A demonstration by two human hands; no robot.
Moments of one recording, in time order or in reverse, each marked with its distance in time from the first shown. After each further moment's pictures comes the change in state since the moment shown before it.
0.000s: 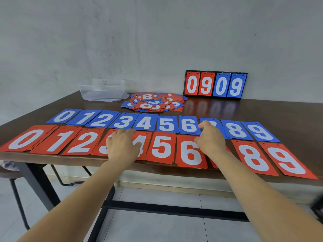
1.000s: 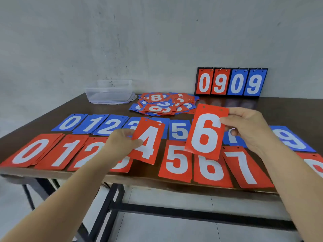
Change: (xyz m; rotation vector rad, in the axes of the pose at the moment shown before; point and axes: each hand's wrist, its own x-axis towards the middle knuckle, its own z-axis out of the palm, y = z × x) left_hand 0.053 -0.027 -0.036 -0.606 -0.317 -0.253; right_hand 0.033 -0.014 -0.058 0.844 -0.087 0.071
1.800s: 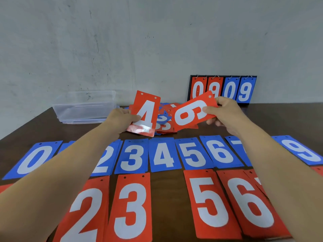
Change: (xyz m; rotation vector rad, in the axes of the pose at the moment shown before) left_hand 0.197 0.045 -0.035 -0.275 -0.186 0.172; right_hand 0.118 -0.025 0.097 -0.135 0.120 0.043
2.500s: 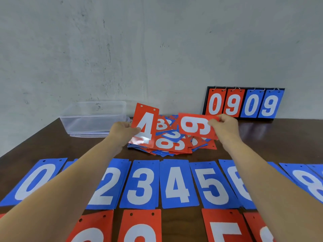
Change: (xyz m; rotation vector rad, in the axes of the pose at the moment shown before) left_hand 0.070 -0.018 -0.016 0.025 0.139 -0.047; right_hand 0.093 0.036 0.062 0.047 0.196 0.026
